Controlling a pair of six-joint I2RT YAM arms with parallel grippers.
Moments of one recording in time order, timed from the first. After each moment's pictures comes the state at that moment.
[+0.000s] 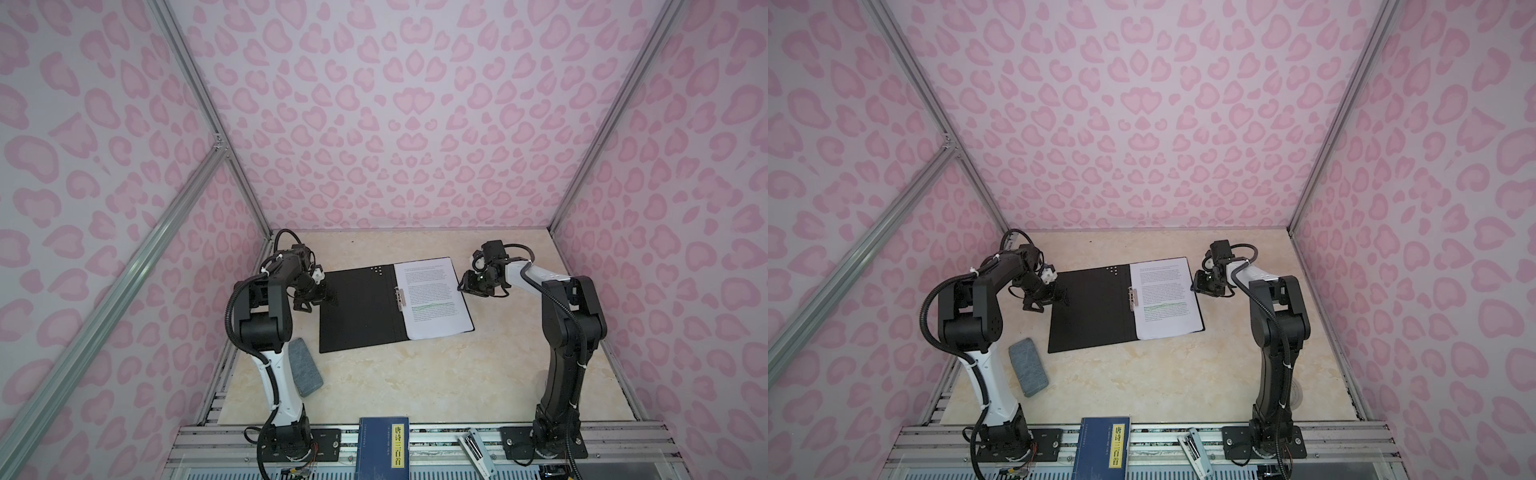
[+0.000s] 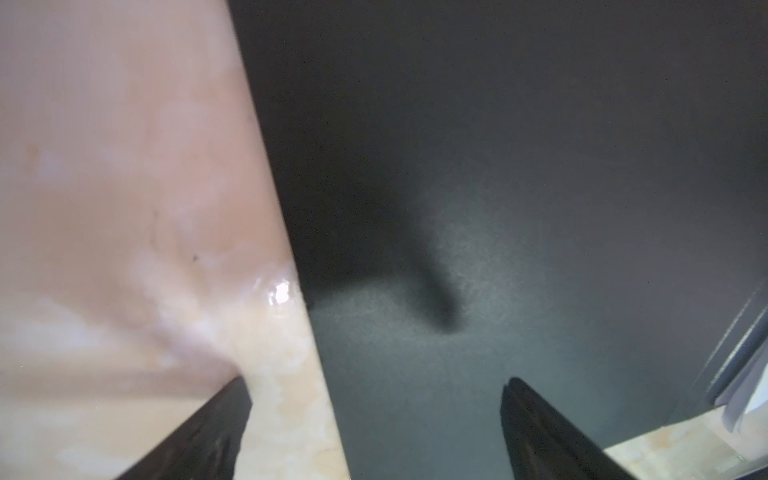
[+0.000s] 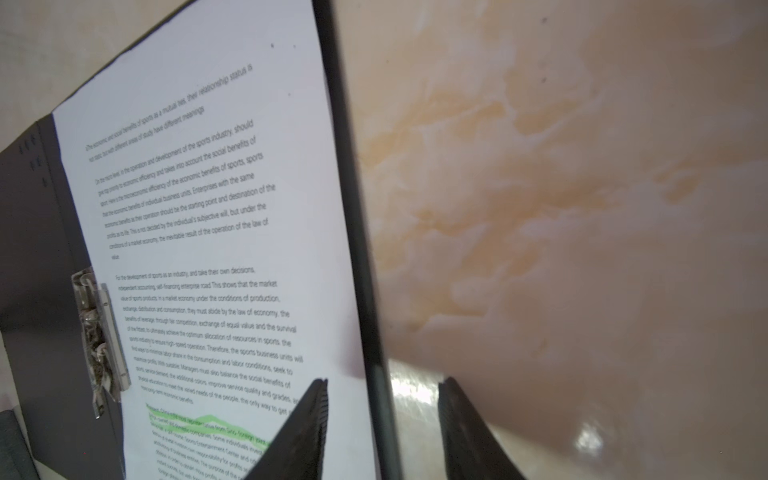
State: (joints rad) left arm 0.07 2.09 1.54 -1.04 0.24 0.04; right arm 0.17 2.06 1.40 -0.51 -0.33 0.31
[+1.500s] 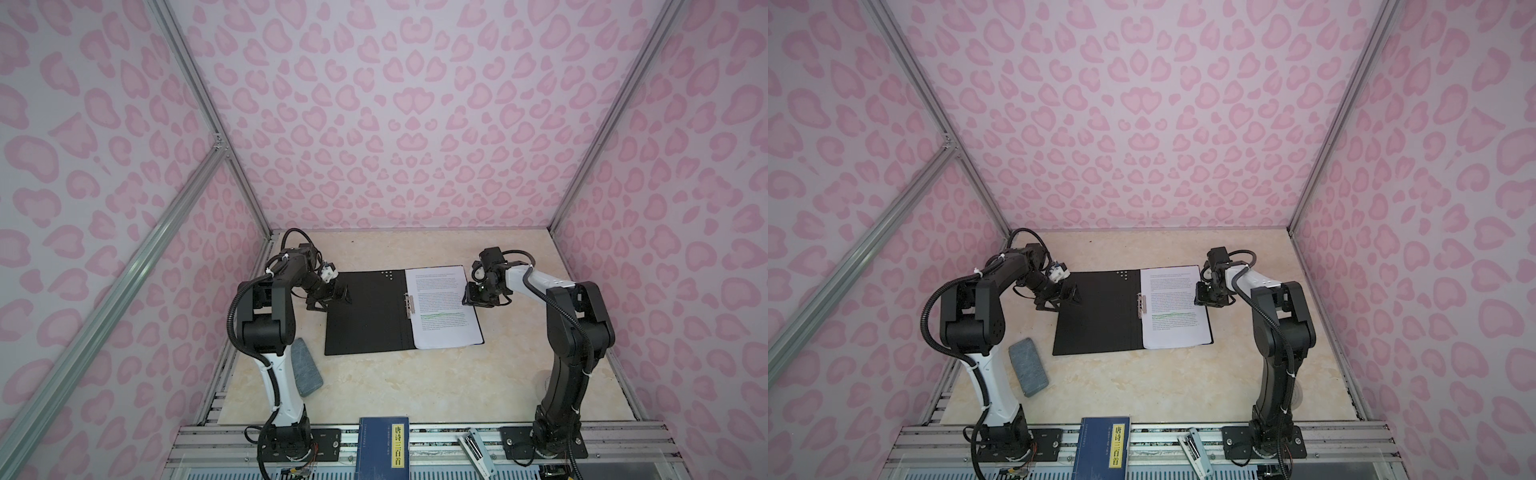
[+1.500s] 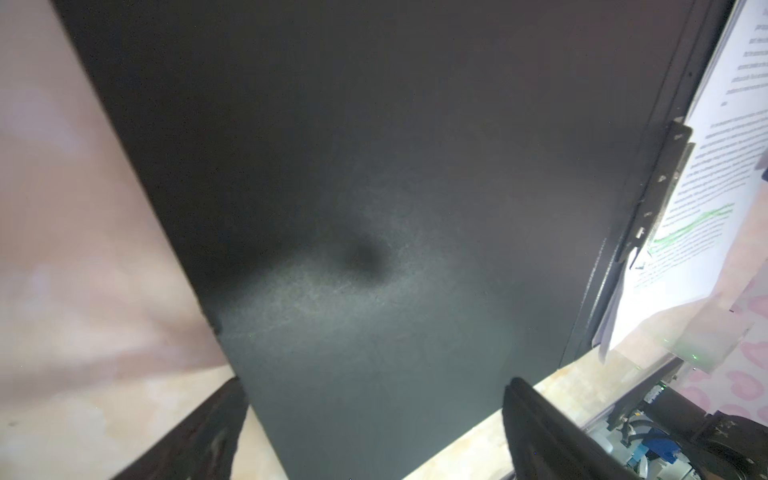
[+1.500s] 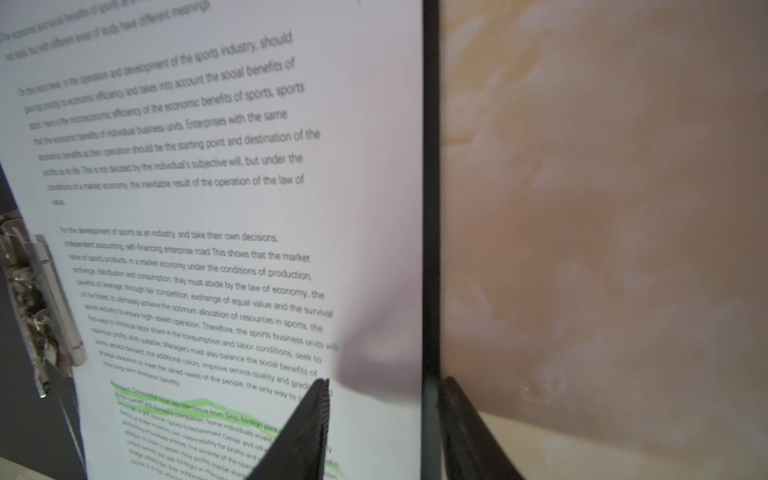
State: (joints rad) left arm 0.01 2.05 1.53 -1.08 0.45 0.07; right arm 0.20 1.97 1.30 -0.65 -0.24 0.25
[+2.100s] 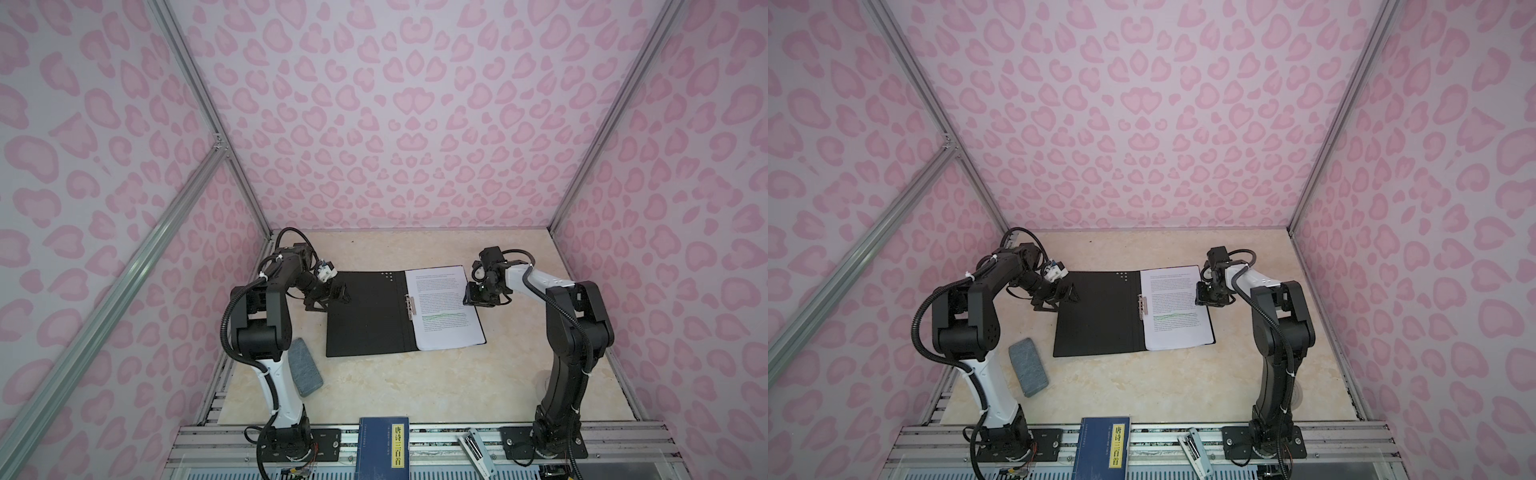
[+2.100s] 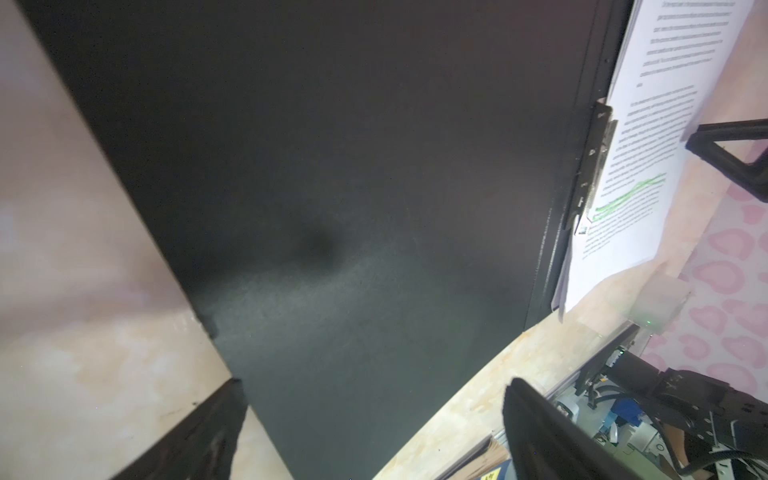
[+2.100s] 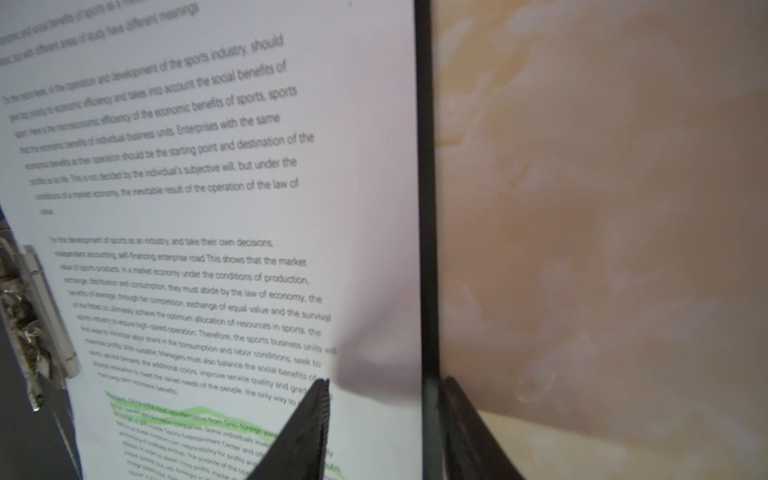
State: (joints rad) left arm 0.04 1.99 1.51 -1.14 0.53 0.11; right arm 0.20 1.98 1.31 -0.66 -0.23 0.24
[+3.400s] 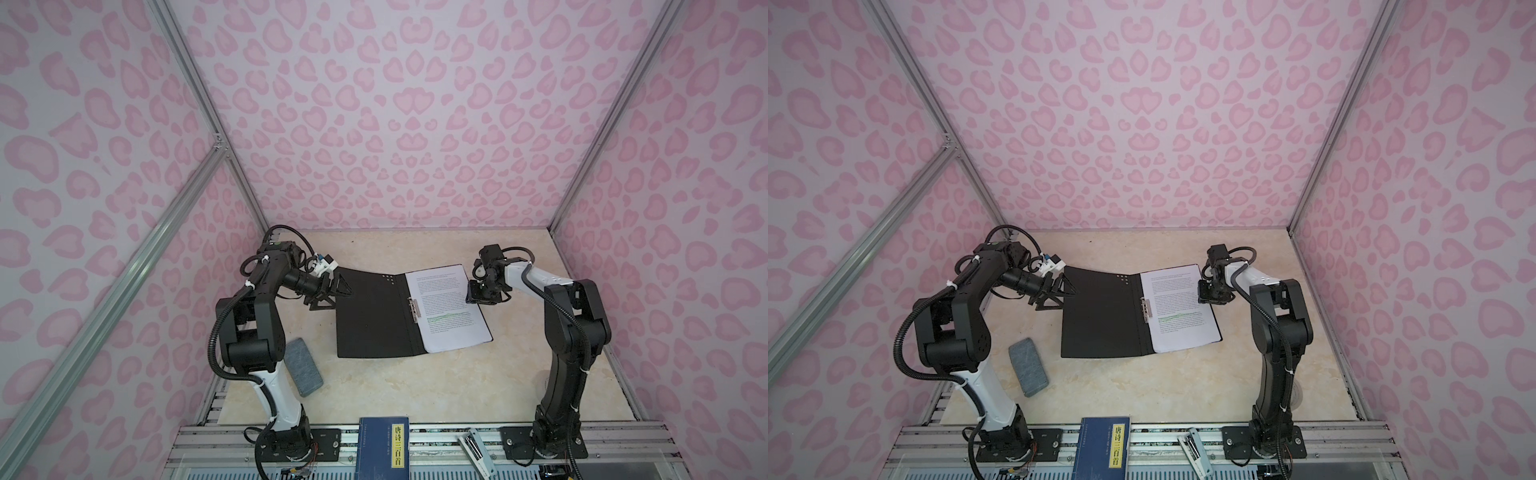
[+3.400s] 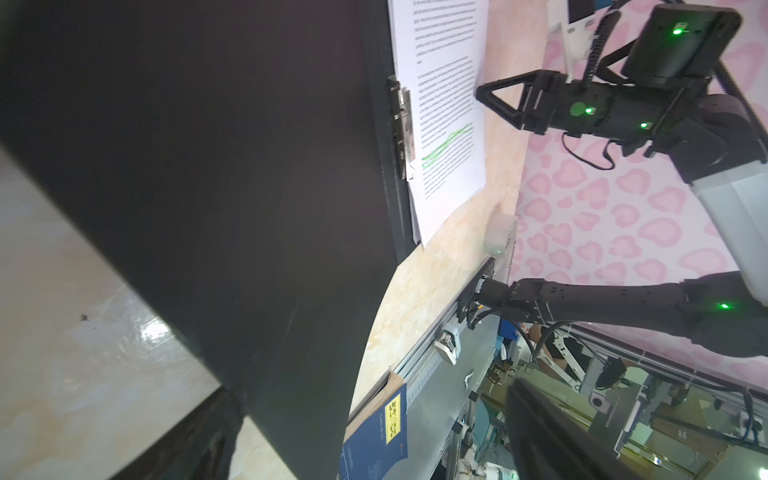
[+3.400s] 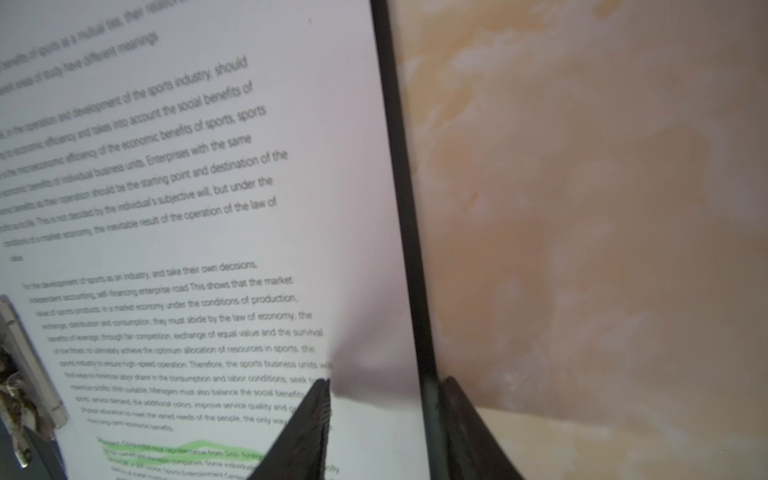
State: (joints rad) left arm 0.08 1.89 1.54 -1.38 0.88 0.27; right arm 0.20 2.01 1.35 -0.69 -0.18 0.24
